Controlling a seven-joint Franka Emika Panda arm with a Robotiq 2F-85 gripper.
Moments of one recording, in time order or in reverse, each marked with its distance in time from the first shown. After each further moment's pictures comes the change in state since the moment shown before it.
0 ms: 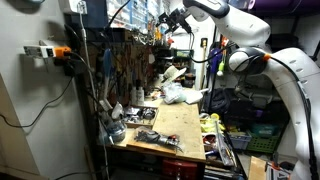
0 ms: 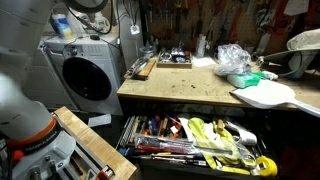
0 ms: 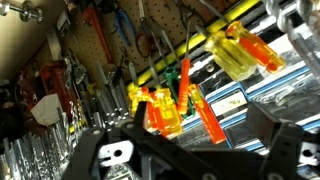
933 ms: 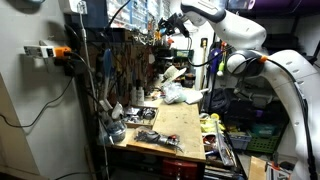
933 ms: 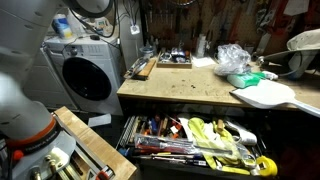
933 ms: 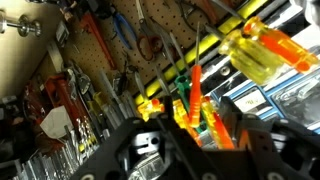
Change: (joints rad) arm 0.000 0.037 0.010 0.000 0.008 0.047 0.086
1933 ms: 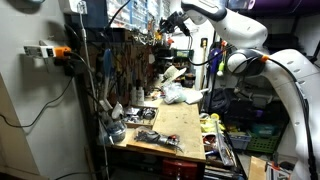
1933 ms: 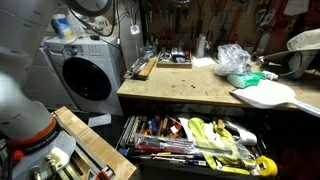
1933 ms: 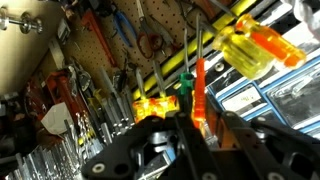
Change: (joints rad) arm 0.002 -0.013 -0.003 0.000 -0.013 -0.006 0.005
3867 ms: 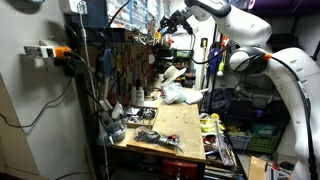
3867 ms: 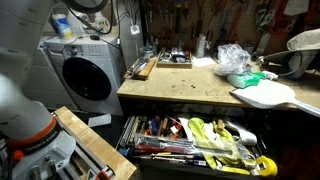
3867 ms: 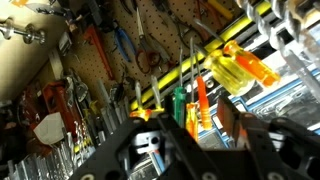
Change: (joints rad) arm -0.021 -0.027 0.006 0.000 0.017 -0.120 -0.059
